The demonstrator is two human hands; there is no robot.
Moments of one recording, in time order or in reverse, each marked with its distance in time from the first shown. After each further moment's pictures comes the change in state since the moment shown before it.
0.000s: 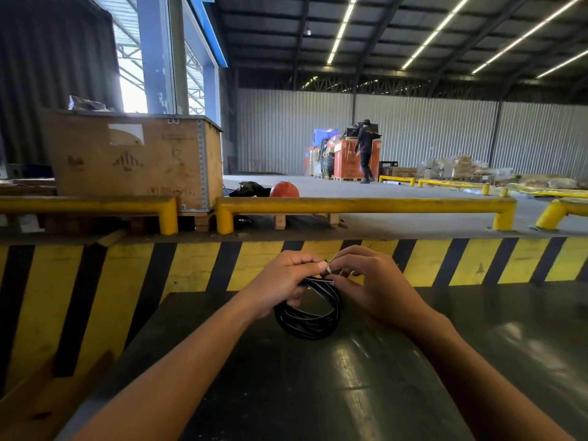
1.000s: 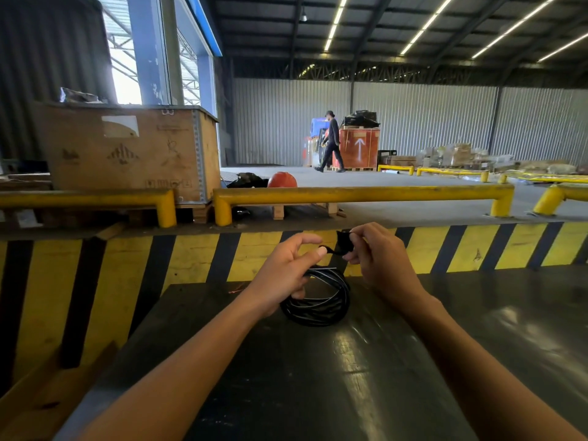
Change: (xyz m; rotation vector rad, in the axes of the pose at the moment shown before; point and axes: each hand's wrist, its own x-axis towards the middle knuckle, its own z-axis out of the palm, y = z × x) left_hand -0.008 -0.002 0.019 -0.009 0.180 0.019; right_hand -0.001 0.021 0.007 0.058 0.234 0.175
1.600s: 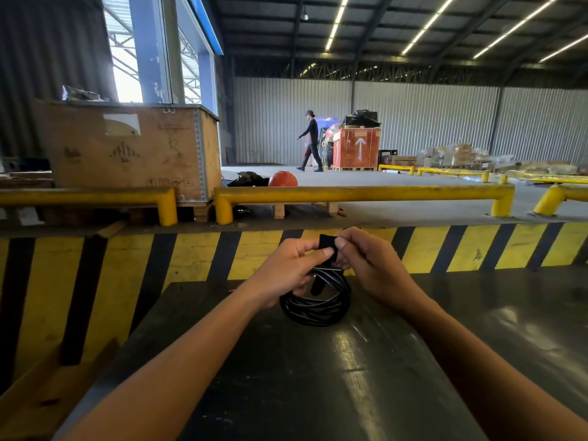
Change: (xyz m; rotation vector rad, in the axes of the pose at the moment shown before) left_hand -0.002 0.011 -0.001 0.046 -0.138 0.045; right_hand -0.005 -0.018 -0.002 0.249 -0.174 -0.045
